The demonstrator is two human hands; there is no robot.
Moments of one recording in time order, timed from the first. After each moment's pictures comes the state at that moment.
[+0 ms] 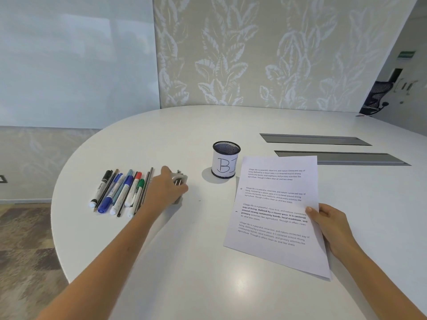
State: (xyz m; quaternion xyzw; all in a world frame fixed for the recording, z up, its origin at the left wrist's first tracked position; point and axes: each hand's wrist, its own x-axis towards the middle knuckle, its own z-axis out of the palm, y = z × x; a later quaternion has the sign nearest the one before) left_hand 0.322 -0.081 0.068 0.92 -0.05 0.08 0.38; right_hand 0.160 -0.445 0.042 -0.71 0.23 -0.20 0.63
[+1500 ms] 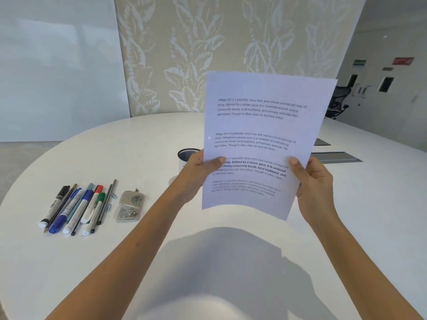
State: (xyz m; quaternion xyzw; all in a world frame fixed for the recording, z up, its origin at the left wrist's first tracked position) left_hand 0.267 -0.212 0.149 0.56 -0.35 -0.16 0.73; right_hand 0.143 -0.427 0.152 -0.62 -0.02 -0.37 0.69
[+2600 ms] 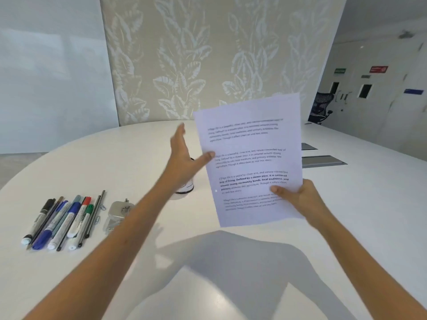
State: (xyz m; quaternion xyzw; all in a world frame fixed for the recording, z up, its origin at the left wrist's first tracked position) left_hand 0.282 -0.214 0.177 0.72 -0.29 0.09 0.62; right_hand 0.140 -0.466 0.137 -0.77 0.14 -0.25 0.58
